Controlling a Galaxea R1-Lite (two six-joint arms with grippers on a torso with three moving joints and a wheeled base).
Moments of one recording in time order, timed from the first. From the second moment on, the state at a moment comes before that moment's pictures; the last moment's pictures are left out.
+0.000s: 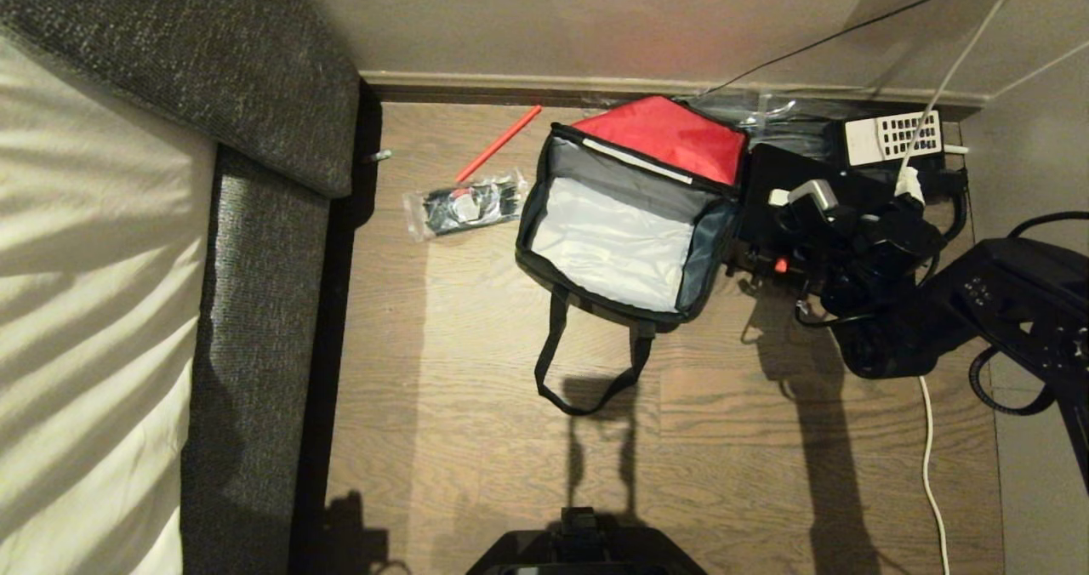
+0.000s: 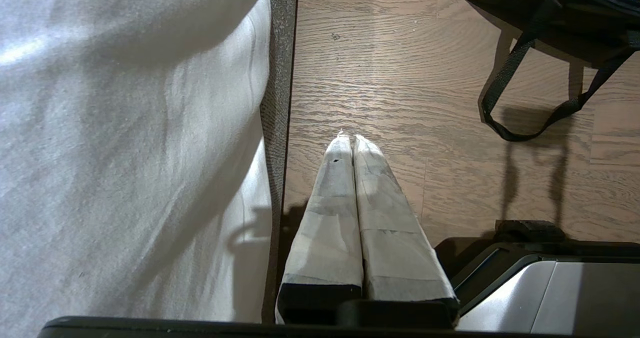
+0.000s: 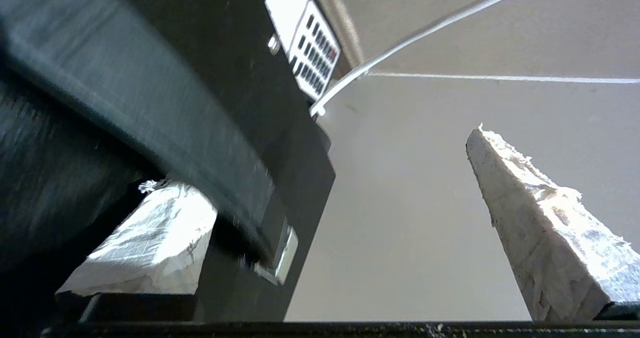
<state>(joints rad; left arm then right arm) 0.00 0.00 0.00 0.00 0.00 0.01 0.04 2.46 -1.32 -1.53 -0.55 -1.18</state>
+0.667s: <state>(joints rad) 0.00 0.00 0.00 0.00 0.00 0.01 0.01 2.56 -1.44 -1.53 -0.54 -1.21</state>
